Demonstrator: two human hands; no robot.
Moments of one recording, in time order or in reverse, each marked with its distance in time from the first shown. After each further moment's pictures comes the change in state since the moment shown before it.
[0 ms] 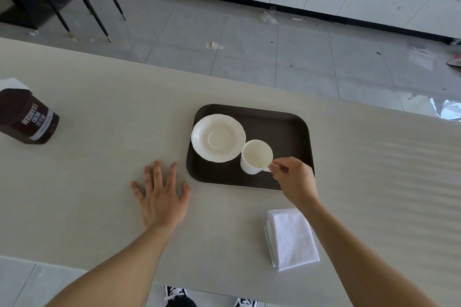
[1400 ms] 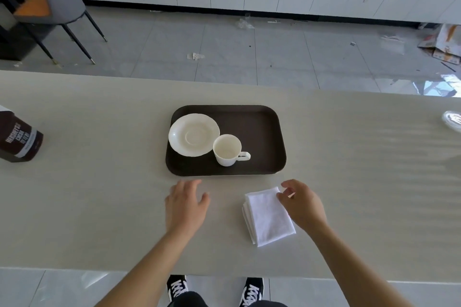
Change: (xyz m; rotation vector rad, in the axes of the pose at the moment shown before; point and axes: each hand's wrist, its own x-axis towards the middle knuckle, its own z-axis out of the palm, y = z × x) left_hand -0.068 0.088 -0.044 -0.318 -0.171 0.127; right_hand -0.095 0.069 -0.044 -0.060 -0.086 0.325
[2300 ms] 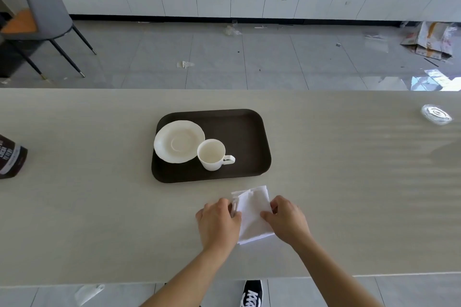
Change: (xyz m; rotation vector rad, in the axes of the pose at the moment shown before) left_hand -0.050 0.090 0.042 -0.005 -0.107 0.023; right_hand -0.021 0.013 0.011 -0.079 -0.126 0.096
